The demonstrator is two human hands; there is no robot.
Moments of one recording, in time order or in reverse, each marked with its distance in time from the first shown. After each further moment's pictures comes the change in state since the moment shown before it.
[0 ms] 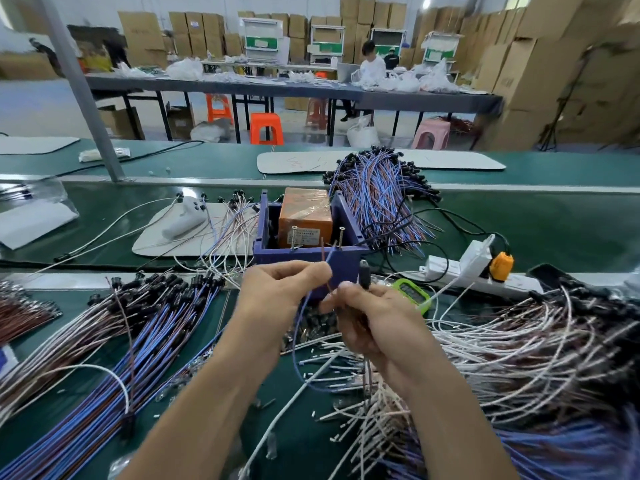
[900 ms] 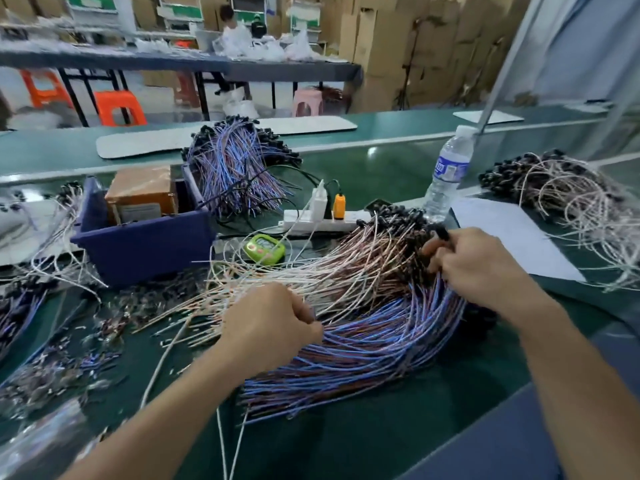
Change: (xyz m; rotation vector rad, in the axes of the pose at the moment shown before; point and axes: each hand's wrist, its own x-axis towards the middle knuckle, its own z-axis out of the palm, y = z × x) left_hand -0.074 -0.057 0.127 1.145 -0.499 0.212; right_hand -0.159 -0.067 -0.237 -1.128 0.765 0.067
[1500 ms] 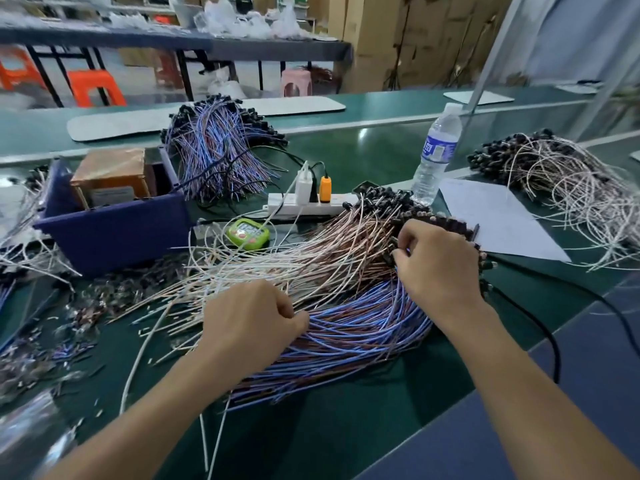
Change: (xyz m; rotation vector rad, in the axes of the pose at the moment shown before) left_hand -0.006 -0.006 0.020 0.173 0.171 0.066; right_hand -0.023 -0.005 0.045 -0.319 0.377 -0.194
